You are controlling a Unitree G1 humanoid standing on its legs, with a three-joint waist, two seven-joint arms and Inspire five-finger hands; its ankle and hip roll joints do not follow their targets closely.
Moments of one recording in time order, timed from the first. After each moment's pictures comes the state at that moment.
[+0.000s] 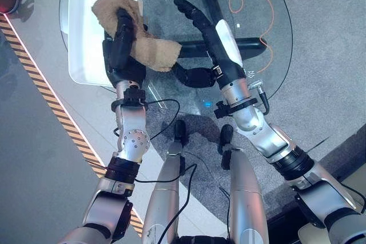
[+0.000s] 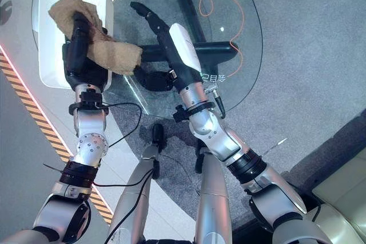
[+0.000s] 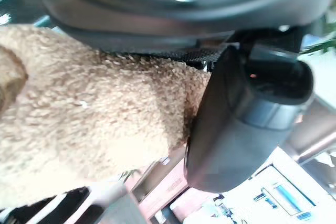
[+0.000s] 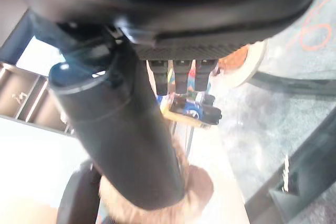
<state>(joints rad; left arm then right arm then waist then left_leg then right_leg) -0.63 0.24 -0.12 0.17 -1.18 -0.47 0.19 -0.78 -0.46 0.55 0.02 -0.09 -0.05 -0.40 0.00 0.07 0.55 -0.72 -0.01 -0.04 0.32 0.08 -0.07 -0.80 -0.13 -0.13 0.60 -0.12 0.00</state>
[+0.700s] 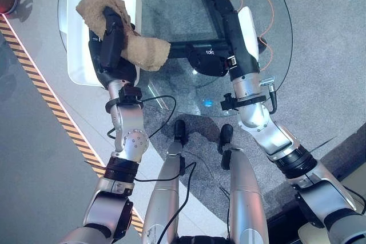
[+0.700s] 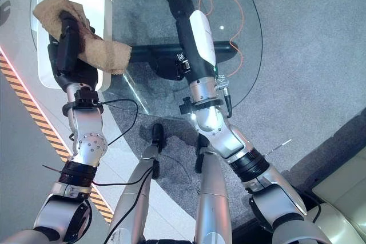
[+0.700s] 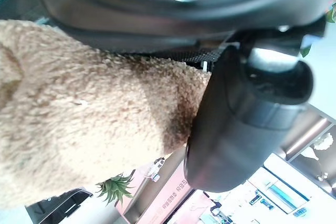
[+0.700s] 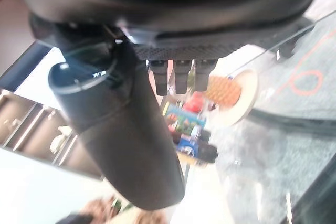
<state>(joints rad) -0.63 0.24 -0.09 0.18 -1.07 -0.49 0.27 -0.77 -0.47 0.48 0.06 -0.12 -0.06 -0.54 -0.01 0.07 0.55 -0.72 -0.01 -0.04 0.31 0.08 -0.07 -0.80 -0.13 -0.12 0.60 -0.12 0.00</state>
